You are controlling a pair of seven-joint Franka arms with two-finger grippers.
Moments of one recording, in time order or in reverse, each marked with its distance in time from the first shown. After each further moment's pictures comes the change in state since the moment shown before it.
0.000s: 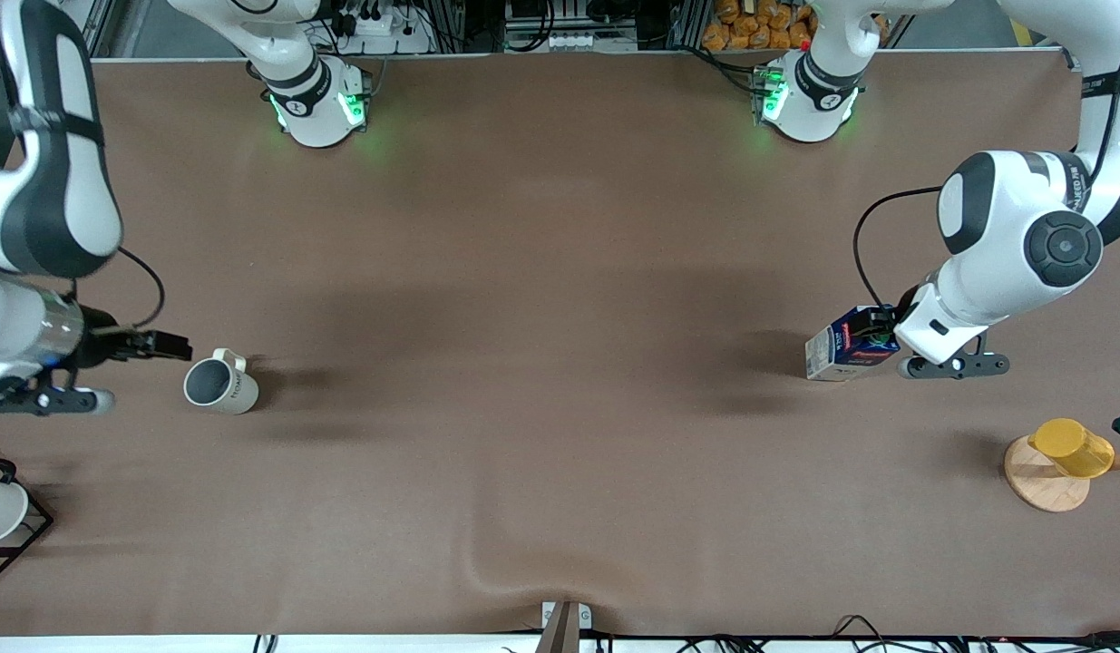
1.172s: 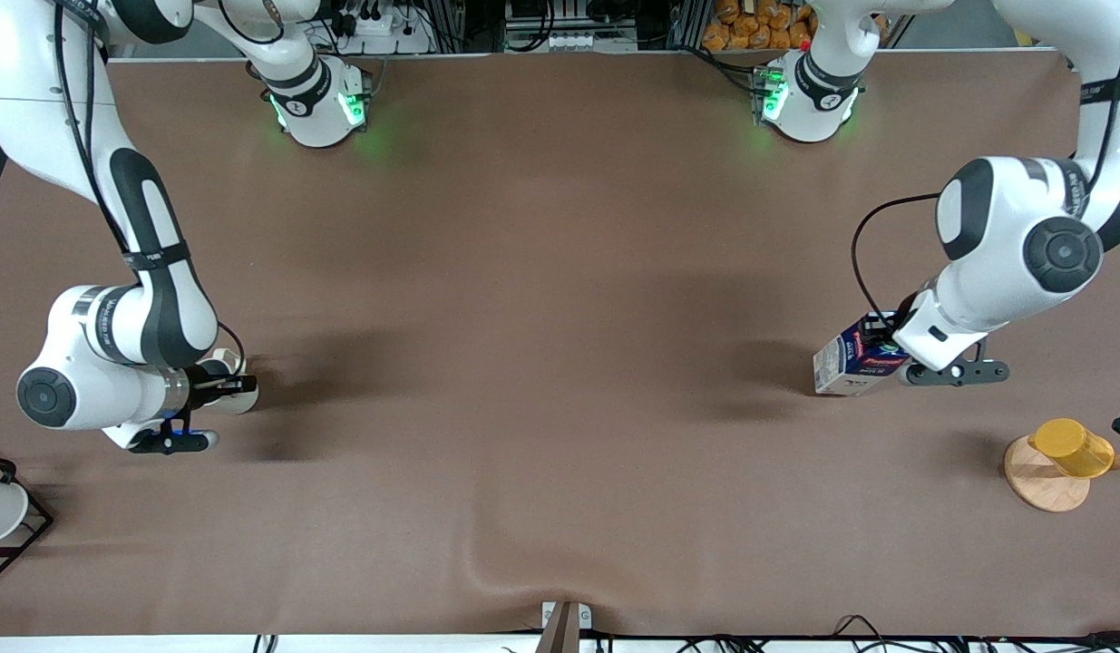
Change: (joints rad) left arm -0.003 0.001 -0.005 0.056 0.000 -0.010 0.001; right arm 0.000 0.269 0.001 -0.002 0.000 0.125 -0.031
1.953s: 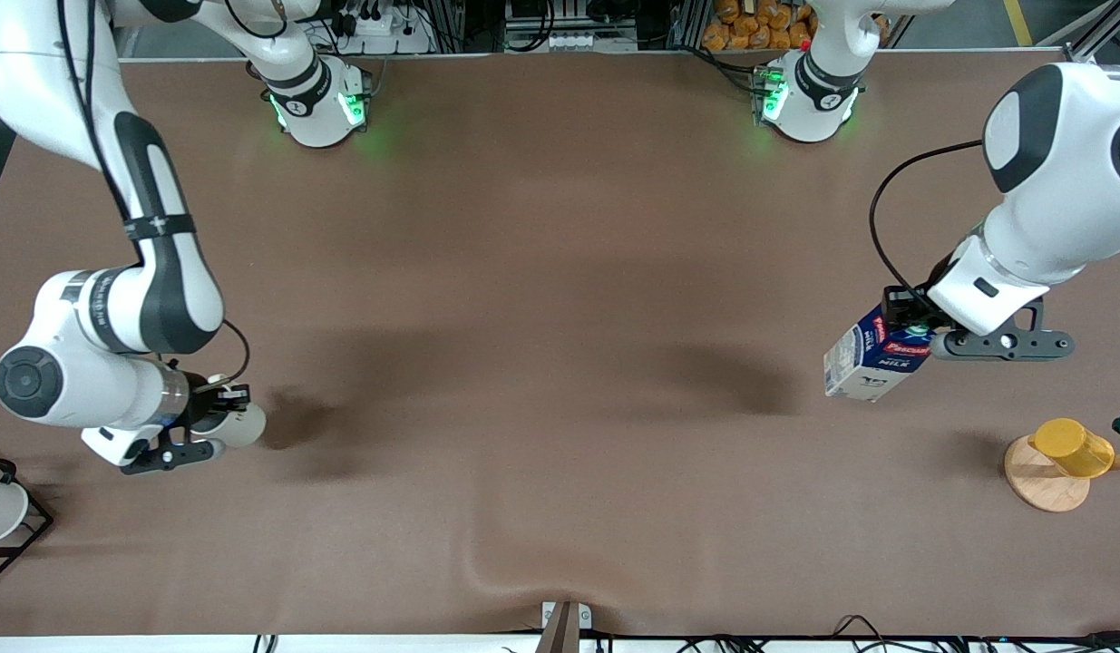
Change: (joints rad) left arm -0.010 -0.064 -0.058 0.200 -0.001 -0.194 -0.002; right arm 0.111 -0.063 0.019 0.111 -0.002 0.000 -0.088
